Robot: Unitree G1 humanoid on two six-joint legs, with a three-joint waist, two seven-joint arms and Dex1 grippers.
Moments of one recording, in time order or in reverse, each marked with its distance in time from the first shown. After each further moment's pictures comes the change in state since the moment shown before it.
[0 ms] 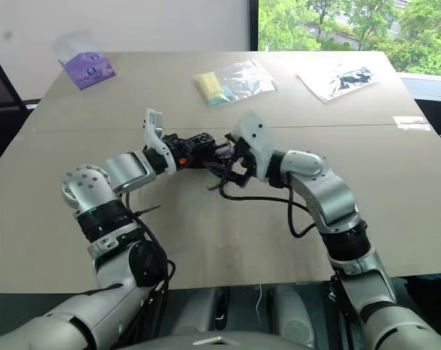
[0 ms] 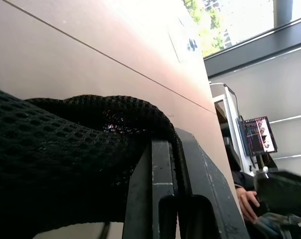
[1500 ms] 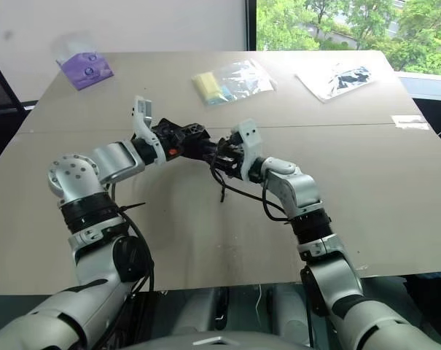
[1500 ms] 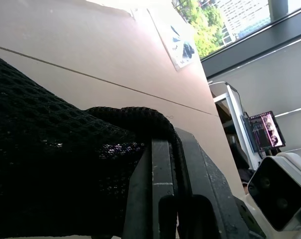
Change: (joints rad) left arm -0.001 0.132 -0.097 0.060 -0.081 -0.076 -0.035; right arm -0.097 0.273 -0.081 0.591 0.069 -0.172 -0.122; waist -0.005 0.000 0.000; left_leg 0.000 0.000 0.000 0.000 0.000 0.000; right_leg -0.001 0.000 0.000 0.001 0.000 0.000
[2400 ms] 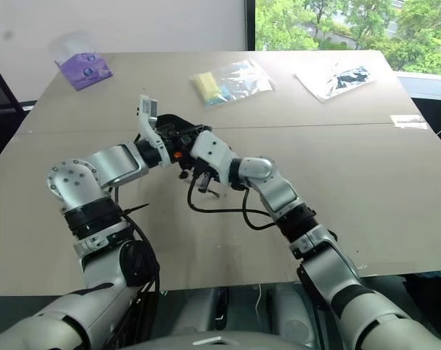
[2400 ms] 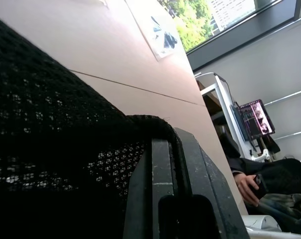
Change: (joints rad) left arm 0.007 -0.061 0.027 -0.129 -0.109 0.090 0.105; right arm -0.105 -0.002 0.274 0.213 -0.322 -0.568 0.191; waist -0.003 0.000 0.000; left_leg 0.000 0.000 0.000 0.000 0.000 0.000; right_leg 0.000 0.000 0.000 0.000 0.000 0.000
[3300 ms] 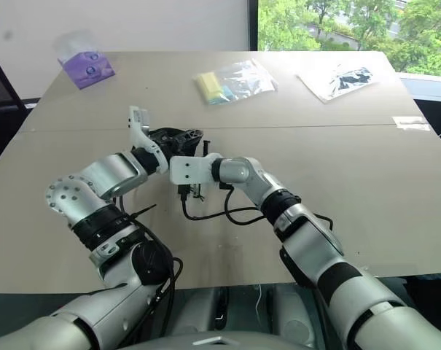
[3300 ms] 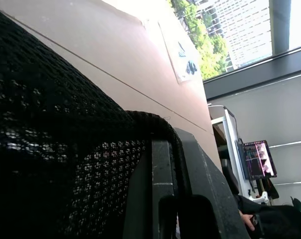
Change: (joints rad) left arm -0.003 -0.145 0.185 -0.074 -0.002 0.057 0.177; right arm -0.128 0.049 0.052 0.367 -0.331 -0.422 -0.148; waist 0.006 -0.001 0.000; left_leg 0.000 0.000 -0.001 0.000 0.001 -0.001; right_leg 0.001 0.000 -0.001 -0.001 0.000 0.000
